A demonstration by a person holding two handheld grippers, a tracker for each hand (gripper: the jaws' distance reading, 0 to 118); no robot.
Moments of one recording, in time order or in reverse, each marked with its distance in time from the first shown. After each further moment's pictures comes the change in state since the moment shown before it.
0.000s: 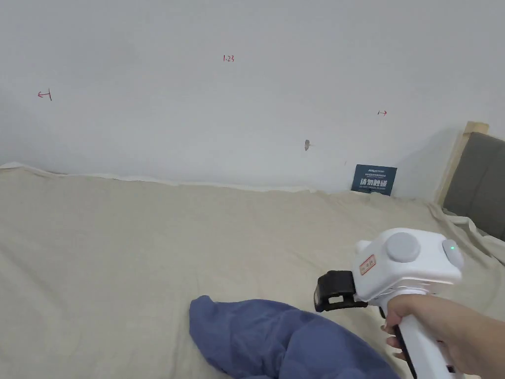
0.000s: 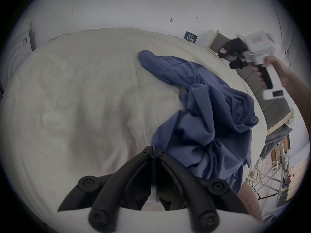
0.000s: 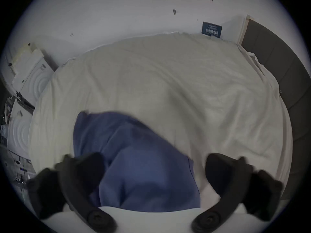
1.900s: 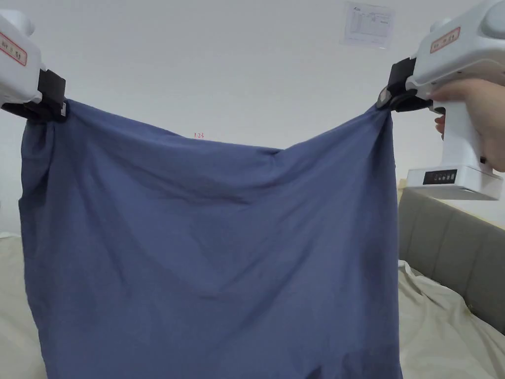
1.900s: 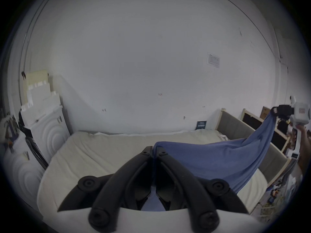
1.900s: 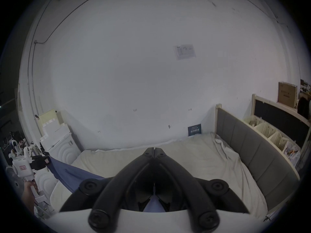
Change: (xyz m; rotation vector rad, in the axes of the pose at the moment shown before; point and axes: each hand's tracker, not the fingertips) left arm 0.016 0.300 0.368 0.641 0.258 -0.102; right arm -0.006 0.063 0.475 0.809 0.071 -0.114
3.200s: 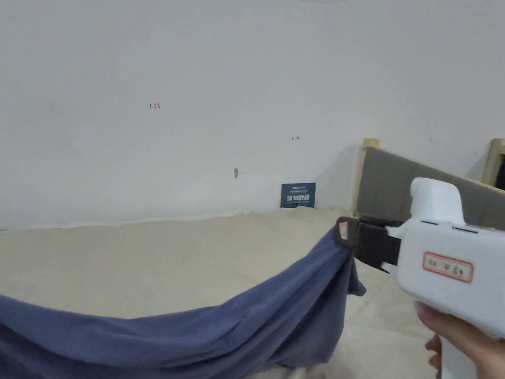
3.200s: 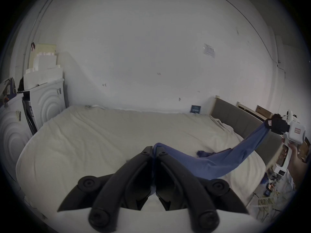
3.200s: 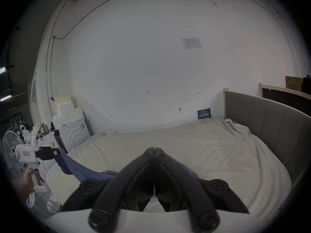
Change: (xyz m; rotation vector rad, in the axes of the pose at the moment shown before) left arm -0.004 -0.264 0.083 -0.044 -0.105 0.091; right arm 0.035 -0.296 0.107 0.061 0.126 0.027
